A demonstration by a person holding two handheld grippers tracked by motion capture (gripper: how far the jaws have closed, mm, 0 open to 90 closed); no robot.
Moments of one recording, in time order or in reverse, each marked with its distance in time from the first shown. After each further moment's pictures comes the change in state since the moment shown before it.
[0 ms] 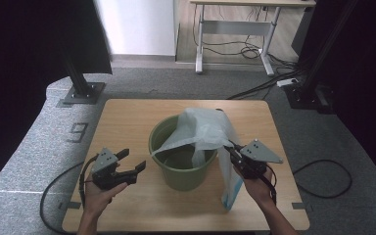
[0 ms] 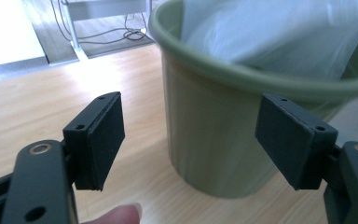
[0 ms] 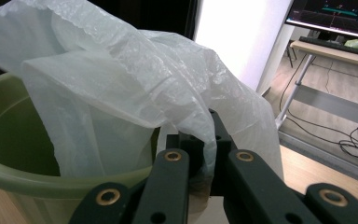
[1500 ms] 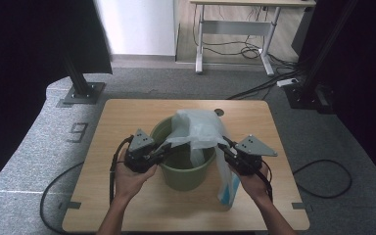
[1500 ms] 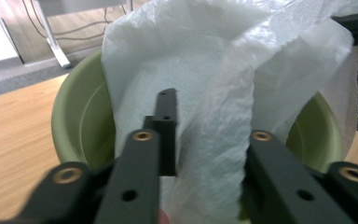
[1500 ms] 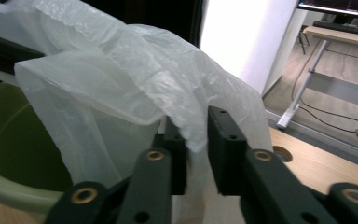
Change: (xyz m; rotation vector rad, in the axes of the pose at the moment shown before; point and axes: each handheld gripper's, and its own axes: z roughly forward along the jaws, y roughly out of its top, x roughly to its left) left arm -0.048 0.064 0.049 0.069 -0.055 0.009; right arm 0.002 0.006 0.012 0.043 0.032 0.039
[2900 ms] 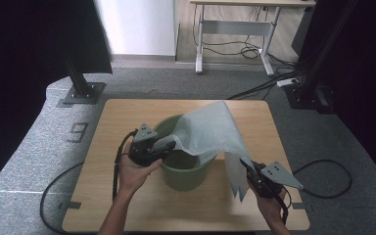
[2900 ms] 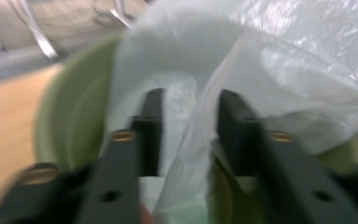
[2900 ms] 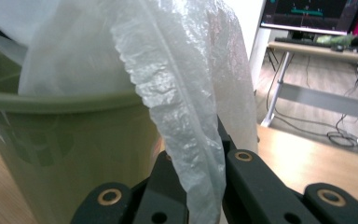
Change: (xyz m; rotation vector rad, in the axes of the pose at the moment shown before) left arm 0.005 0.005 0.013 -0.005 -0.009 0.017; right arm -0.017 -0.067 -0.049 -0.126 -0.094 0.045
